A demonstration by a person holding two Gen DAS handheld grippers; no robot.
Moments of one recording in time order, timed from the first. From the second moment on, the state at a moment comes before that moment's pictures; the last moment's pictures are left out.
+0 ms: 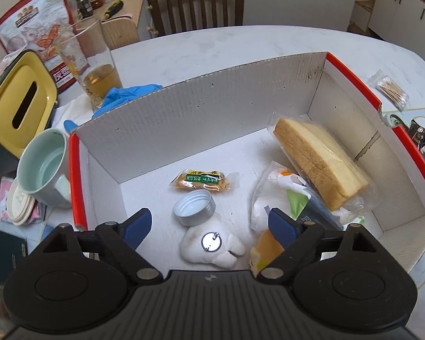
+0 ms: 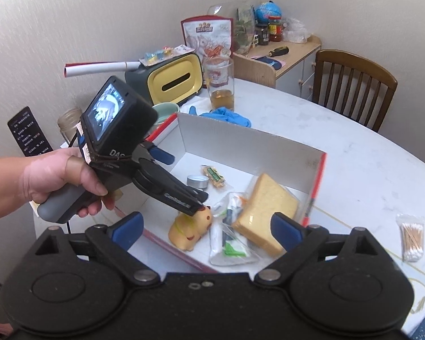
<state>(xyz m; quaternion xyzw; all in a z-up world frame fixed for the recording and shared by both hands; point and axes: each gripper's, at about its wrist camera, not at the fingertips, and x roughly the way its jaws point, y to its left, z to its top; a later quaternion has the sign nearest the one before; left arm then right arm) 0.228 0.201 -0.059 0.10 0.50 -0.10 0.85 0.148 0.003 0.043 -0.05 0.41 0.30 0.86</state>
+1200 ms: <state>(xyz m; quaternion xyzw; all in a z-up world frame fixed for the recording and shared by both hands) 0.123 0.024 0.007 0.03 0.38 -0.12 0.92 0.085 -0.253 0.011 -0.05 0.40 0.19 0.89</state>
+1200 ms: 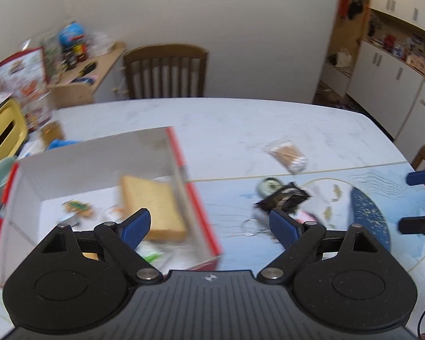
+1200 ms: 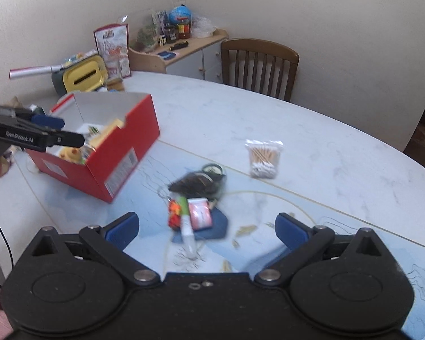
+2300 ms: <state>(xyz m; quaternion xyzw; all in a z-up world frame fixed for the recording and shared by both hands) 0.220 -0.101 -0.100 0.09 0.45 -0.17 0.87 0.122 -0.224 -0.093 -0.09 0.46 0.23 0.85</state>
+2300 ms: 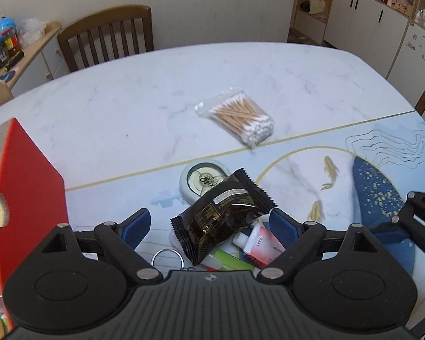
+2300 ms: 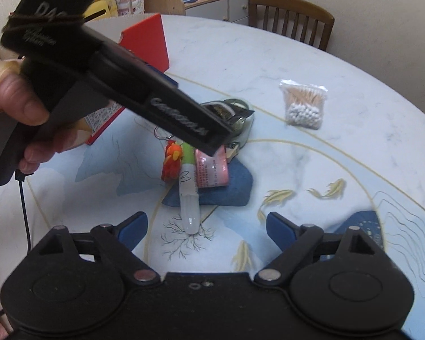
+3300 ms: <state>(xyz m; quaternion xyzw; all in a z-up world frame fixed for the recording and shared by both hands) 0.231 -0.101 -0.107 0.05 0.46 -0.20 0.86 0.136 -0.207 -0.110 -0.11 0.44 0.25 0.86</state>
